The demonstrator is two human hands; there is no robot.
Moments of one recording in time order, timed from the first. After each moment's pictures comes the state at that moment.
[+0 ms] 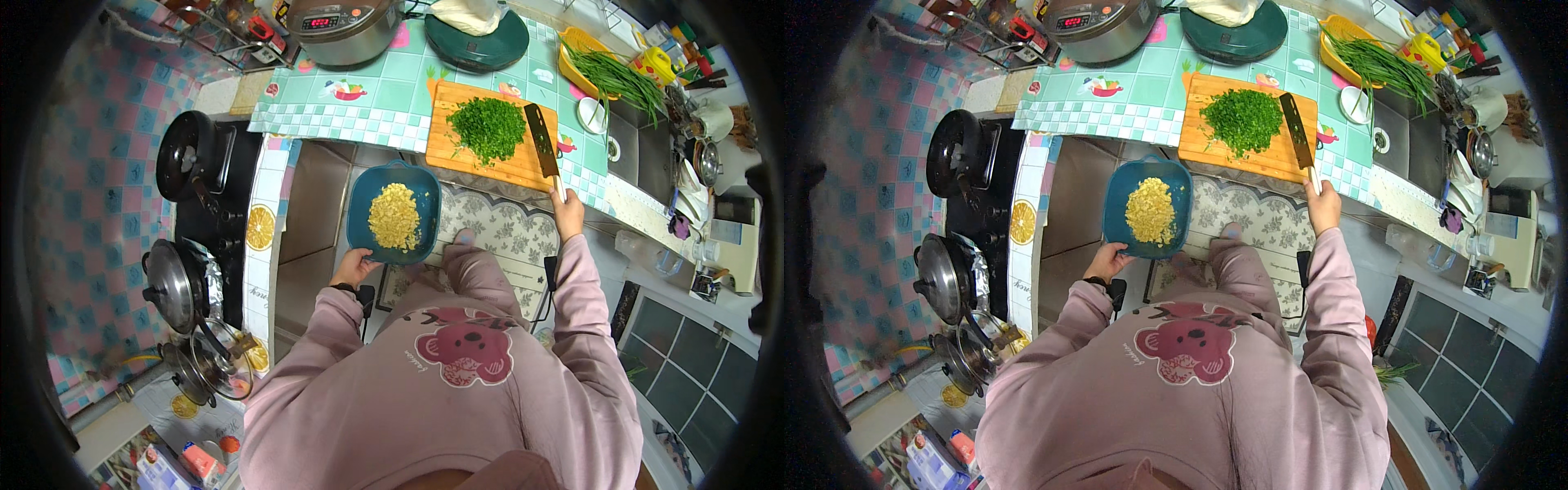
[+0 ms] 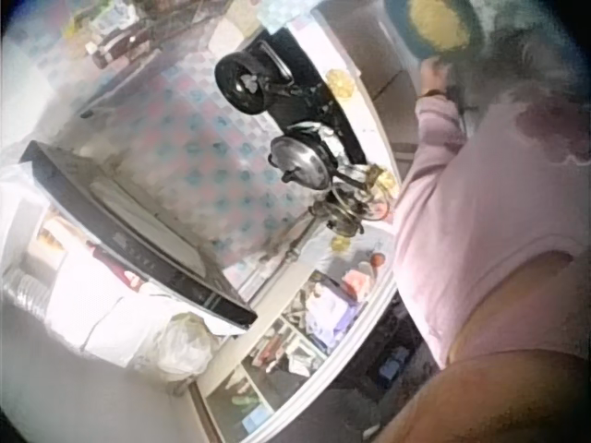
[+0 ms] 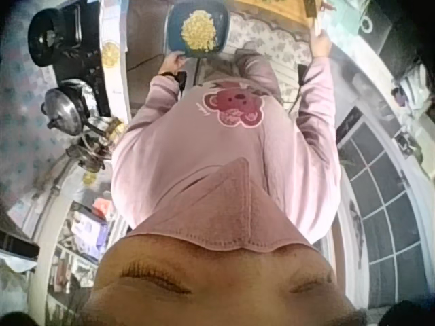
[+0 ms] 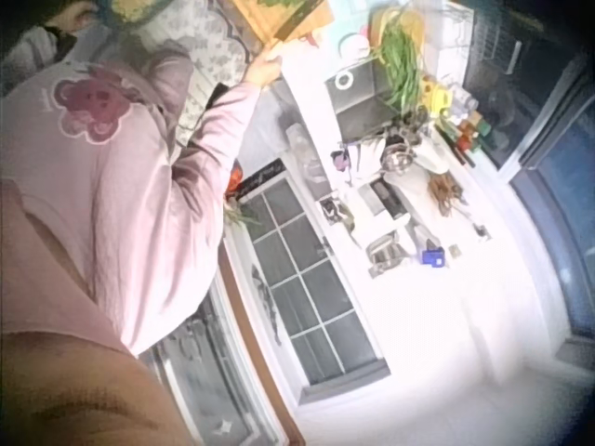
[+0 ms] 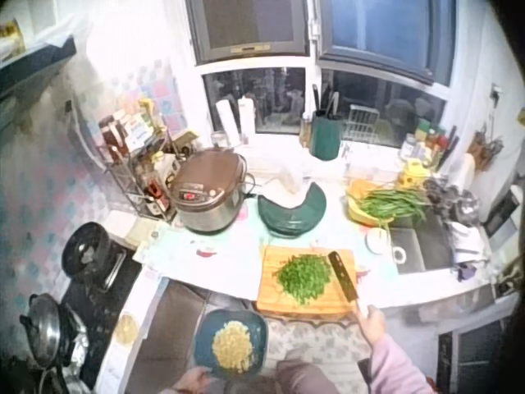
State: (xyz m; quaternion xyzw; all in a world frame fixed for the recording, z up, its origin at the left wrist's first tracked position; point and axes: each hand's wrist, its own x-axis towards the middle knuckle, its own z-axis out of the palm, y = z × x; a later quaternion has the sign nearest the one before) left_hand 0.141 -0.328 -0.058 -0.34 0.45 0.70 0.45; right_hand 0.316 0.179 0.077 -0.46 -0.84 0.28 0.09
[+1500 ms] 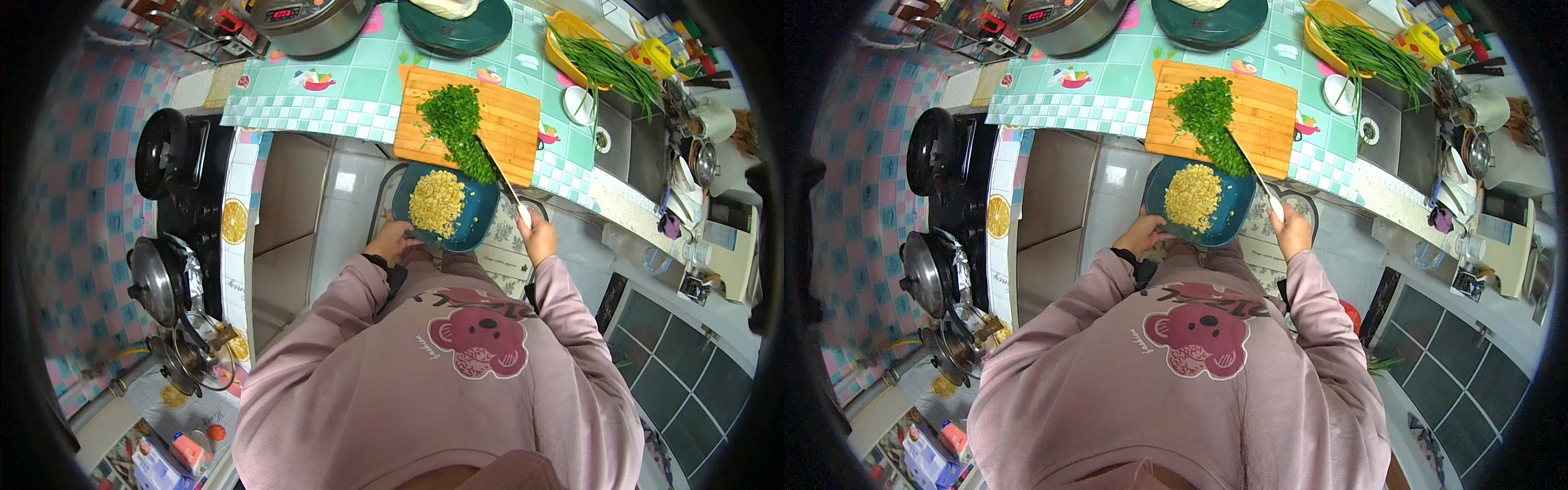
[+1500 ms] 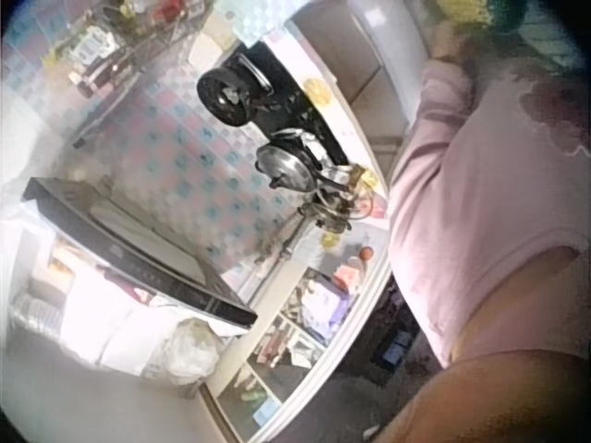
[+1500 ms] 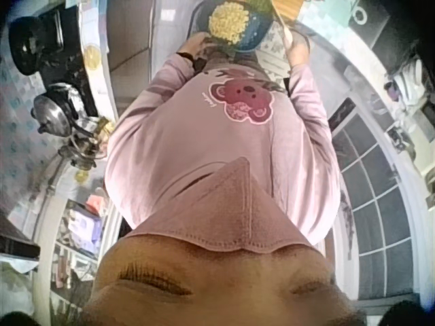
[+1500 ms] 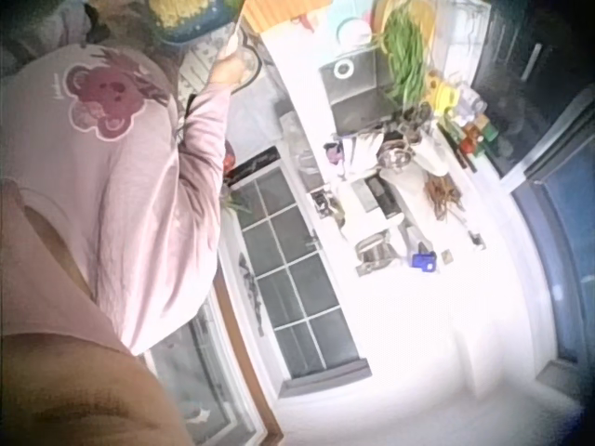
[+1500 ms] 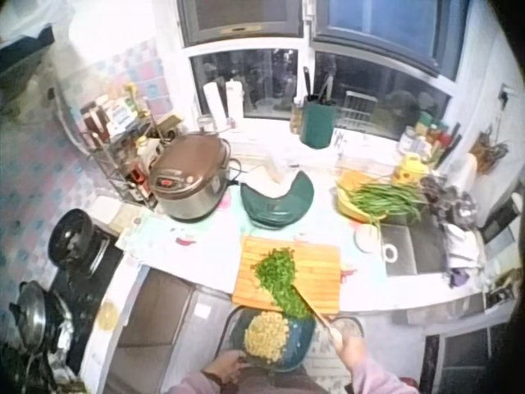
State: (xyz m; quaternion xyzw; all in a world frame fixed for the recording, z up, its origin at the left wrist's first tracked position) left_hand 0.184 -0.134 -0.041 -0.24 0.51 0.65 0.52; right_hand 0.371 0.159 0.064 -0.37 -0.88 0.31 -0.01
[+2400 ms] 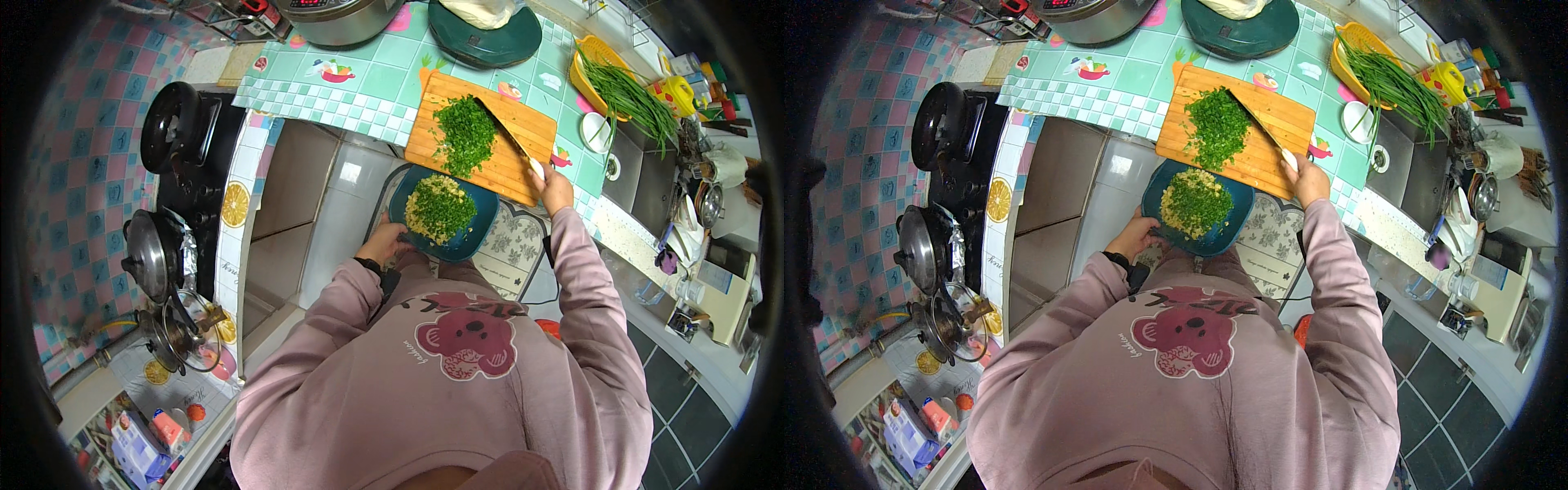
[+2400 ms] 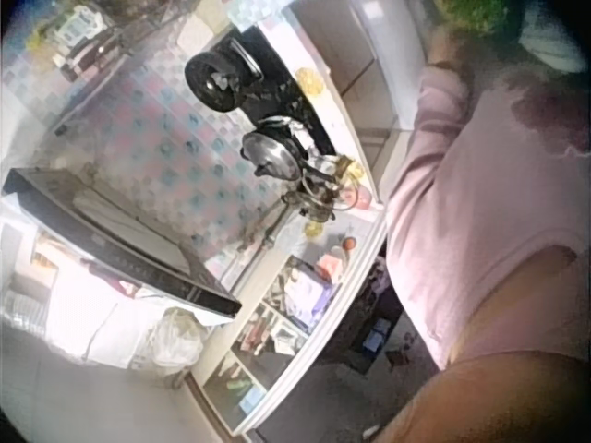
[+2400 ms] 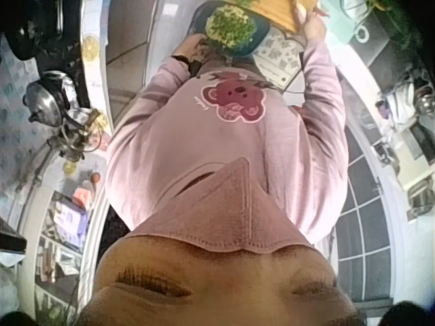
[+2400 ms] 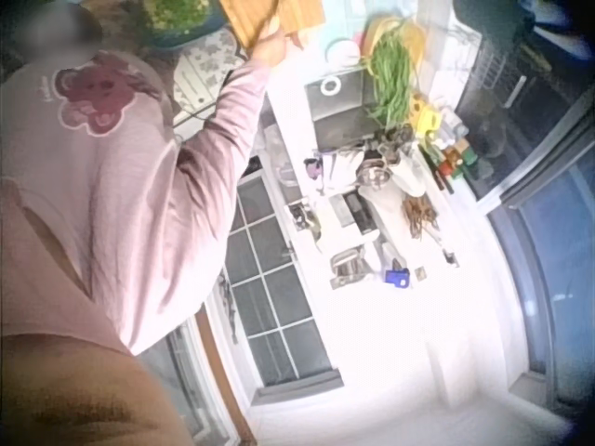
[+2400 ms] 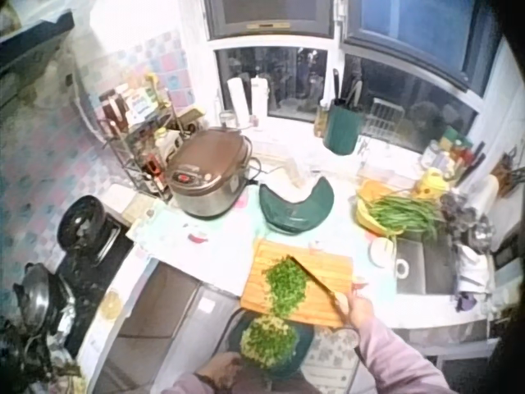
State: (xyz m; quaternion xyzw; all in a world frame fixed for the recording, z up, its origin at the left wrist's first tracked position) left_hand 0.176 -0.145 -0.023 -0.26 0.53 0.64 0.50; right_hand 0.252 0.255 0.065 -0.24 -0.94 0.22 0.00
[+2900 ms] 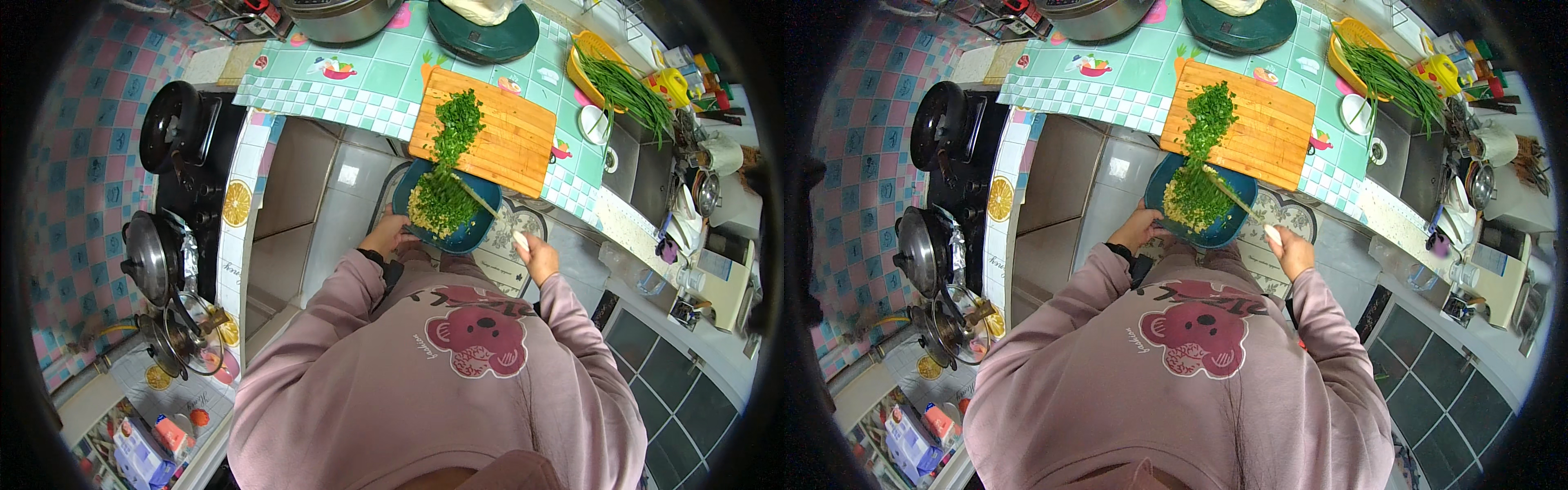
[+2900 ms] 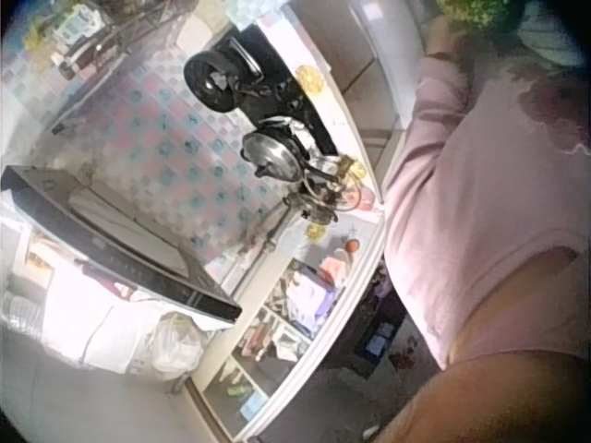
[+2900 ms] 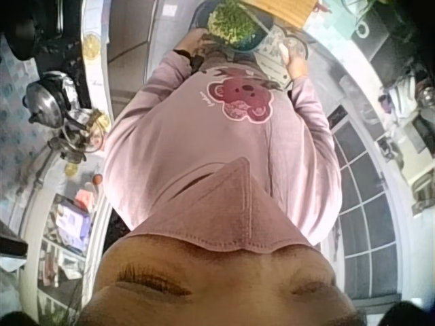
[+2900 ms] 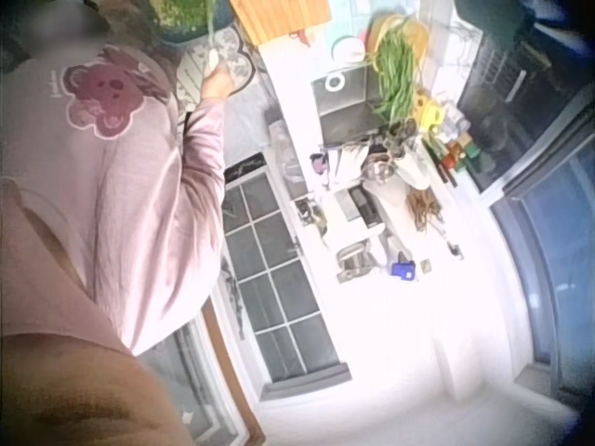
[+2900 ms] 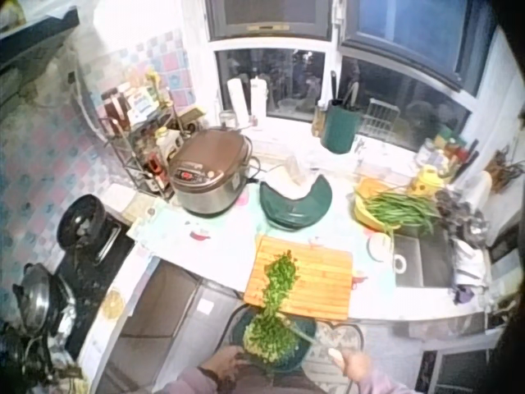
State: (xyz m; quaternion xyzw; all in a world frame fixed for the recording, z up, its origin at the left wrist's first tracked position) left_hand 0.164 -0.145 -0.015 -0.24 0.52 0.63 0.52; right_hand 0.385 0.155 0.077 -0.20 -0.94 0.26 -0.08
